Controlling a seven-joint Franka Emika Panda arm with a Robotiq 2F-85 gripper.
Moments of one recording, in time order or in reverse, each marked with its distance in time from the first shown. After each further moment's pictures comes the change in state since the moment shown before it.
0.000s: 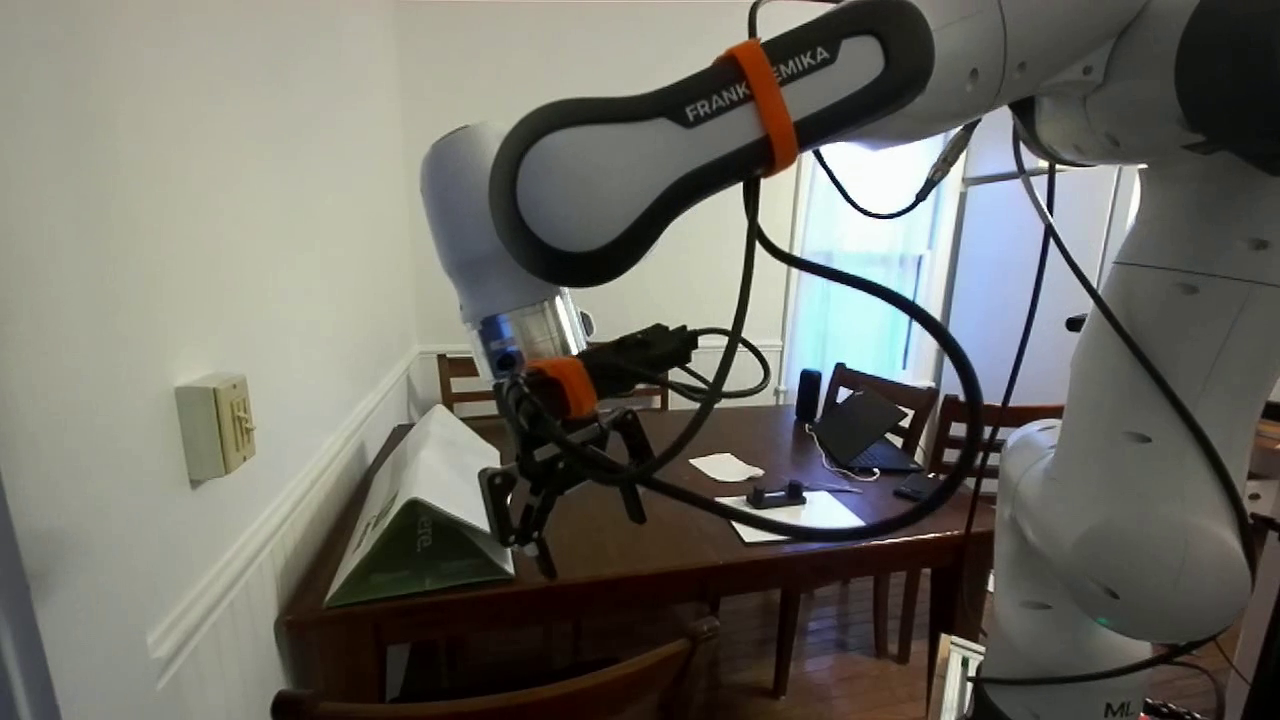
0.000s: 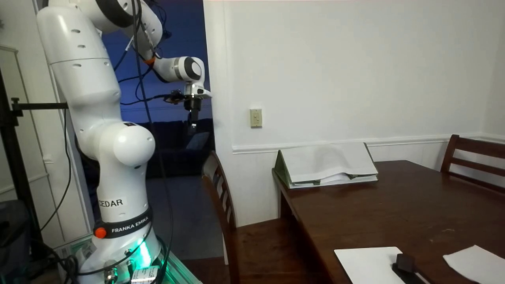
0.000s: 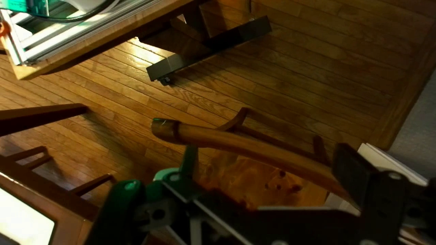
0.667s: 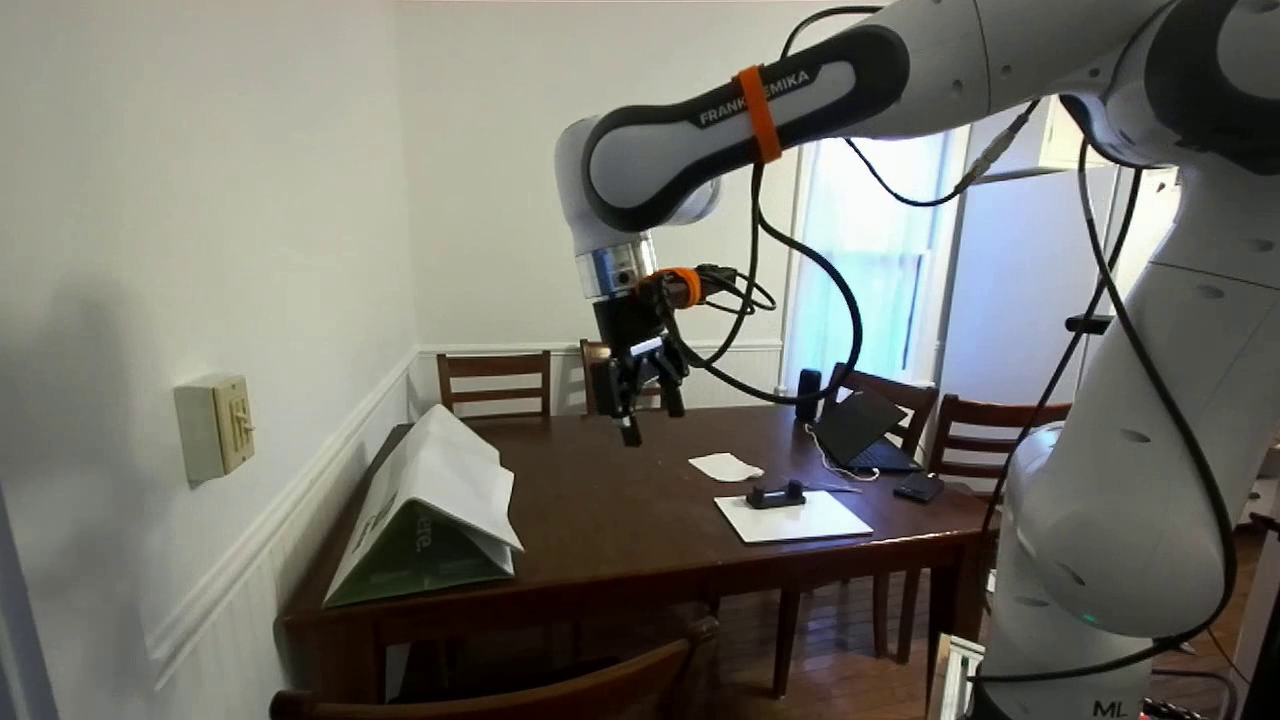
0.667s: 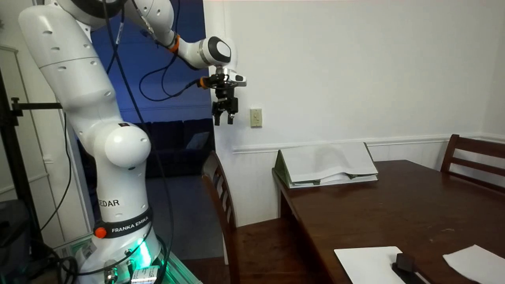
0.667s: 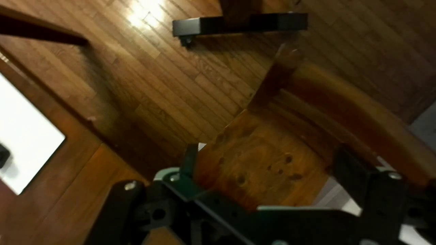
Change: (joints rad) arm -0.133 -0.100 -0.263 -0.001 -0.099 -0.062 -0.686
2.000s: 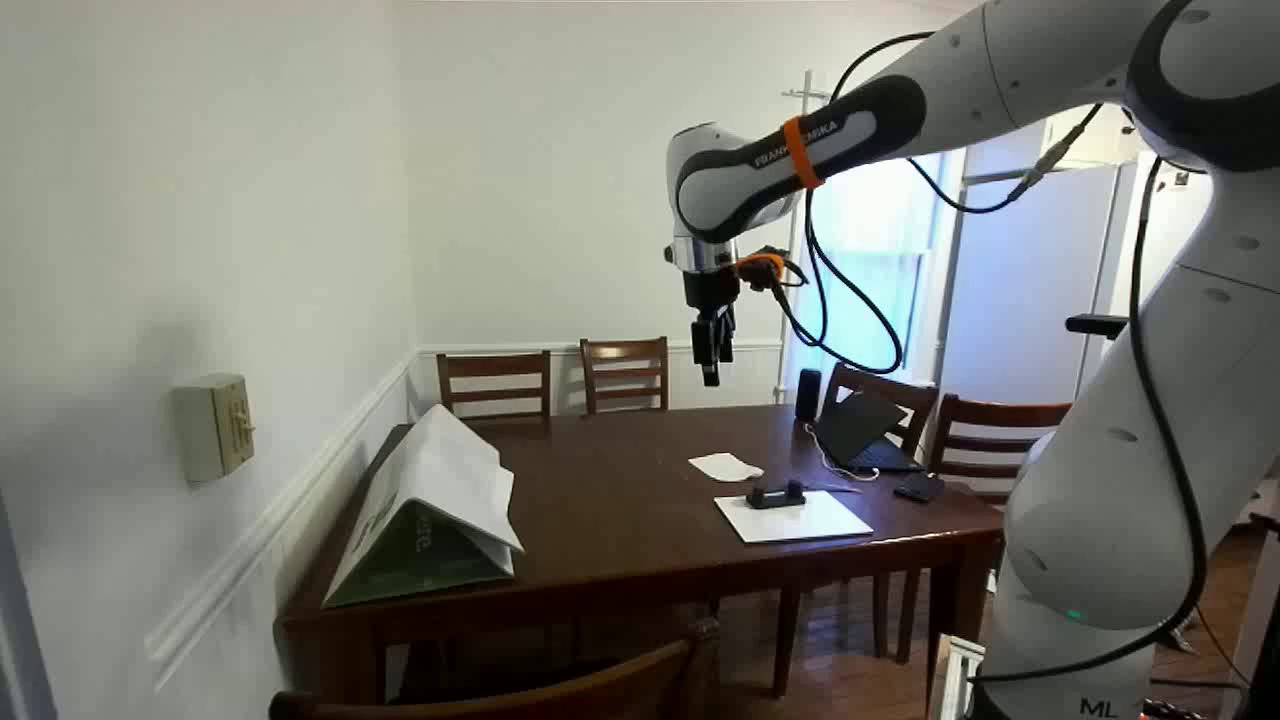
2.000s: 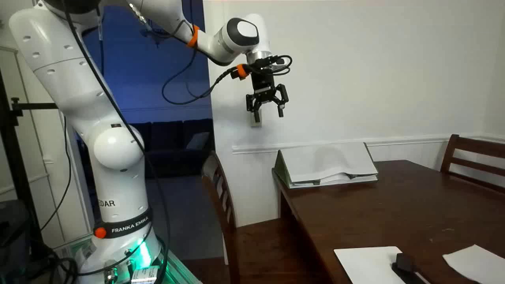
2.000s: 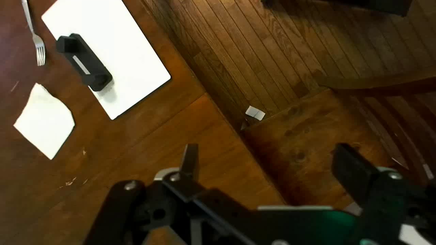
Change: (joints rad) arm -0.161 -0.057 -0.242 -0.037 -0.251 0.215 -0.563
